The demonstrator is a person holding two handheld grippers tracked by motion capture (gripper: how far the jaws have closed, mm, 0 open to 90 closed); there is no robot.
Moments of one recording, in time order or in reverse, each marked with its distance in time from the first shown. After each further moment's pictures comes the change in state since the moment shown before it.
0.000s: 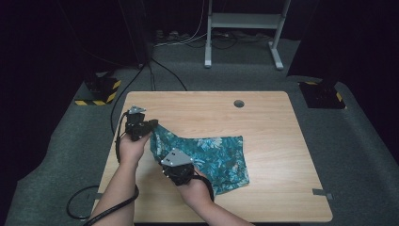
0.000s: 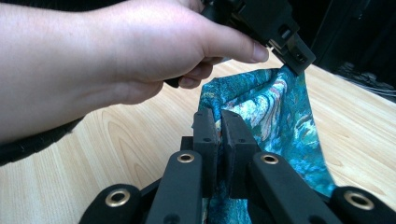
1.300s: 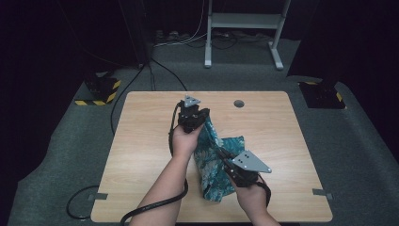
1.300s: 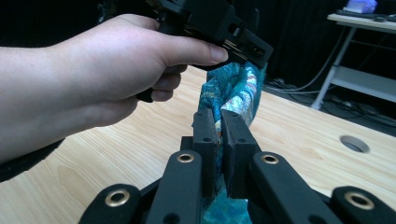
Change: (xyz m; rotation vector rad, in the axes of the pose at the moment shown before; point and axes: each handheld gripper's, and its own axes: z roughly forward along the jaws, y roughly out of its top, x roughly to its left) left arm -0.151 0.051 0.066 -0.131 -0.113 0.070; right arm -0.088 -0.051 -0.133 -0.121 -0.262 0.091
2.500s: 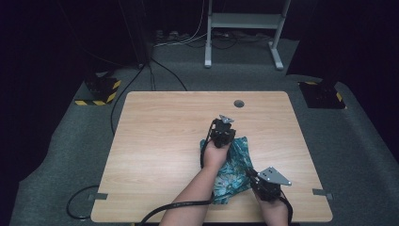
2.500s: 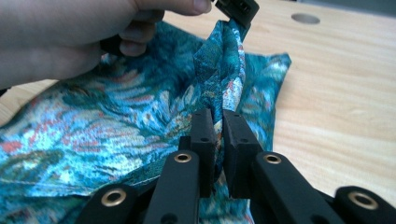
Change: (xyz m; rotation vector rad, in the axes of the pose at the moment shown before) left arm -0.064 -0.061 0.107 0.208 -0.029 0.033; right arm -0.055 -0.109 -0.024 0.220 -0.118 0.108
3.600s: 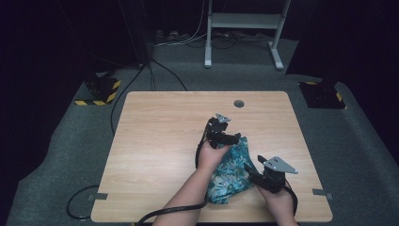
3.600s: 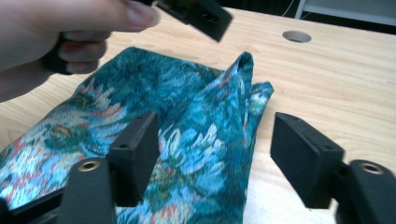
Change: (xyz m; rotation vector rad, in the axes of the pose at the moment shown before) left arm 0.014 0.001 -0.038 -0.049 -0.007 0.009; right arm -0.024 0.031 0.006 -0.024 0.028 0.012
